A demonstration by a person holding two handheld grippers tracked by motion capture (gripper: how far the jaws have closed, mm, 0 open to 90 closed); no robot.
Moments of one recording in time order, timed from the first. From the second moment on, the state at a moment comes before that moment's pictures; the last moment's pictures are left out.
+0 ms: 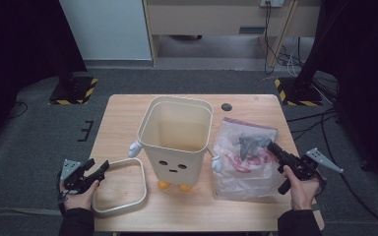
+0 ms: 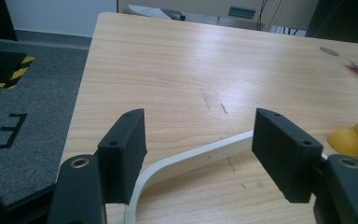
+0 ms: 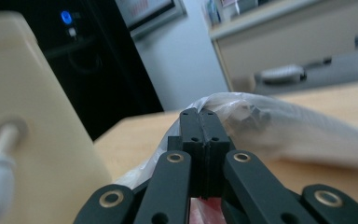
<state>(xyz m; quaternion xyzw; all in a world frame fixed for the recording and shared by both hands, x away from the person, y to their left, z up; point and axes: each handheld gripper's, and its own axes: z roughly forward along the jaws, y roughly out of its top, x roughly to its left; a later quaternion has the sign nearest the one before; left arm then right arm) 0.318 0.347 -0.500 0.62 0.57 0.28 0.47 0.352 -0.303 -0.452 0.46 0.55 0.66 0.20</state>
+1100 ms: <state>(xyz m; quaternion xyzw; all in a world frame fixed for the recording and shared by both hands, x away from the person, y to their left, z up) 0.319 0.343 -0.503 0.62 0.56 0.28 0.47 0.374 -0.260 -0.335 0.37 0.46 0.74 0.32</state>
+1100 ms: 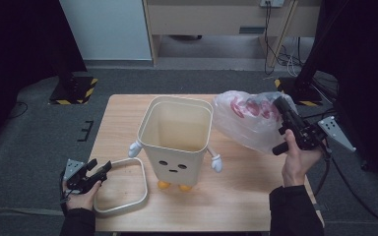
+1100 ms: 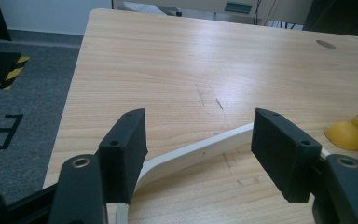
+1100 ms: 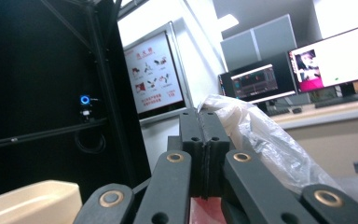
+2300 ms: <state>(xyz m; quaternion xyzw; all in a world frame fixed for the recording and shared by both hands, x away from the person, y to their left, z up) 0.320 0.342 -0.503 0.63 0.56 0.28 0.47 0.369 -0.217 -0.222 0.26 0.43 0.80 0.33</state>
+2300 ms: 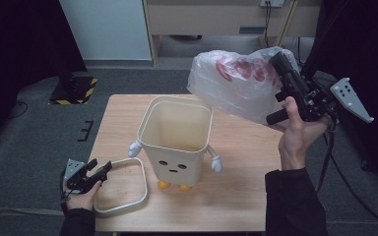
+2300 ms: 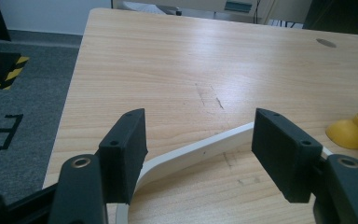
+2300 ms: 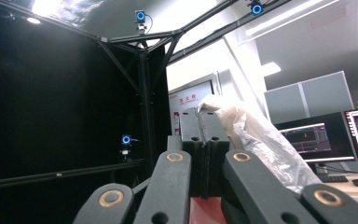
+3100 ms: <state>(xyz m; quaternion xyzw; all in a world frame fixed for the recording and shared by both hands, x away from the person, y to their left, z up) 0.318 0.342 -0.496 0.62 0.55 0.29 0.48 0.374 -0.170 -0.236 0.25 0.50 0.79 0.27</state>
